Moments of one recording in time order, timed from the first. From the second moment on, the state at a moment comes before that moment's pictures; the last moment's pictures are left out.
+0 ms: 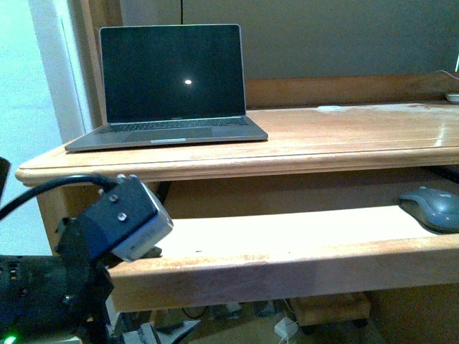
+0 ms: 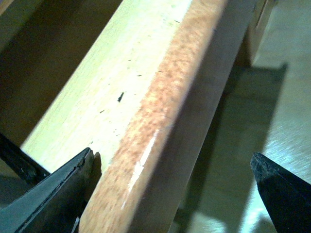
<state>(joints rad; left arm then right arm) -0.25 1.67 0.68 0.41 0.52 0.63 0.00 0.00 0.02 0.00 0.00 0.00</state>
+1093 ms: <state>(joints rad) -0.03 0.65 0.01 0.63 -0.01 0.01 0.12 1.21 0.65 0.21 0.25 0.07</state>
